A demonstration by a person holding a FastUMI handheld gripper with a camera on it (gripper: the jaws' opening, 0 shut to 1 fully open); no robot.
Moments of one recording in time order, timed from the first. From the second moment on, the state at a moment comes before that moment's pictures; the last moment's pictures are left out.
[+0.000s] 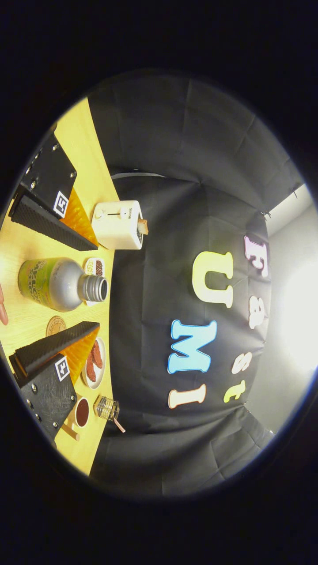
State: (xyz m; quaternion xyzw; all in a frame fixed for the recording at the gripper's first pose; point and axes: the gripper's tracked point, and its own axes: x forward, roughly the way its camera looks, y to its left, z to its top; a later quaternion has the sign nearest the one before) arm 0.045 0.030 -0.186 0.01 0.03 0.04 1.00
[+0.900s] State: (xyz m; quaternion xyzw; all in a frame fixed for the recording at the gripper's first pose) arm 0.053 0.030 -0.233 0.01 0.06 0.03 1.00
